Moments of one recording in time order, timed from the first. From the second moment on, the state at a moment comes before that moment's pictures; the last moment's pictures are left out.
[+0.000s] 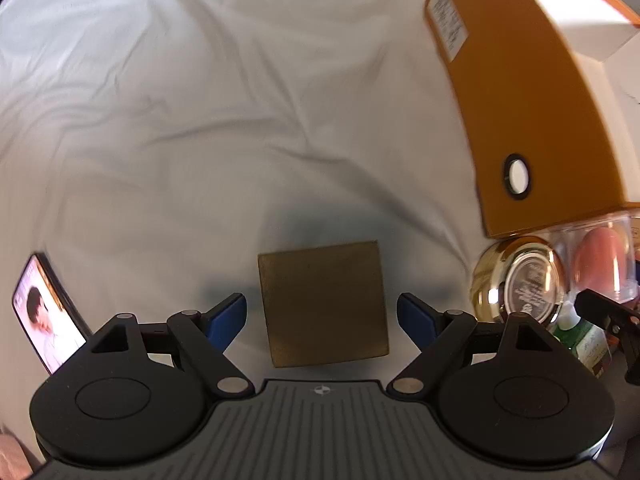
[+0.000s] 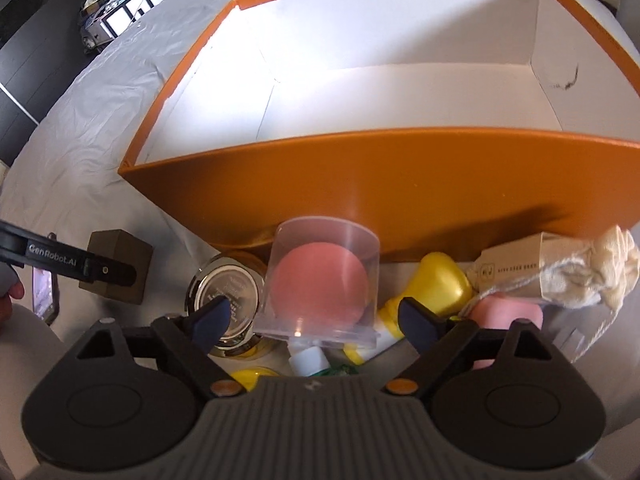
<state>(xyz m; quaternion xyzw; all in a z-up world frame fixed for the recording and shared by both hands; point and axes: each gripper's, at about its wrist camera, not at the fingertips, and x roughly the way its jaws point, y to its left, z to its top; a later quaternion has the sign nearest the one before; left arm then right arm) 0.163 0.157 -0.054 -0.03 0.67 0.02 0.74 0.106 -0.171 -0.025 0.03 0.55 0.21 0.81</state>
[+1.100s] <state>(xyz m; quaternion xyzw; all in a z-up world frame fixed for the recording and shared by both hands) 0.121 0.047 0.098 -0.02 0.44 -0.11 0.89 0.081 -0.227 0.070 0.05 0.43 0.24 0.87</state>
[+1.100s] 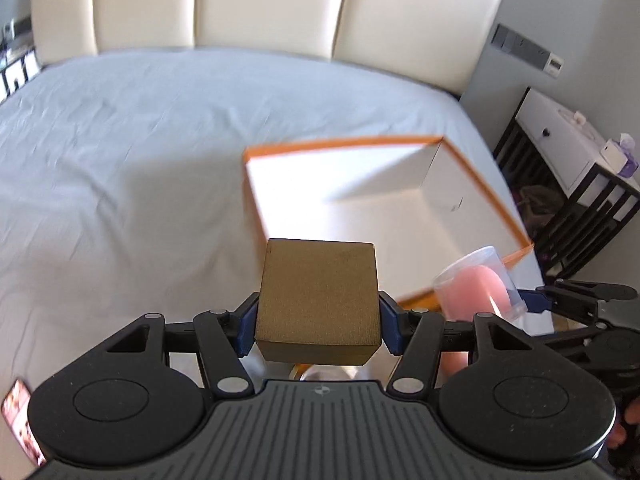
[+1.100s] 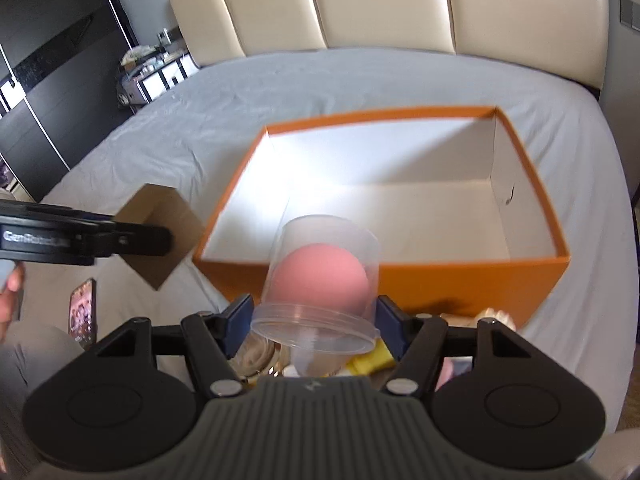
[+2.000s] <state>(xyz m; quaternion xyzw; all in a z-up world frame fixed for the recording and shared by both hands) 0.193 -0.006 0.013 0.09 0.51 -0.16 0.84 0.199 -0.252 0.034 0.08 0.55 0.24 0.80</state>
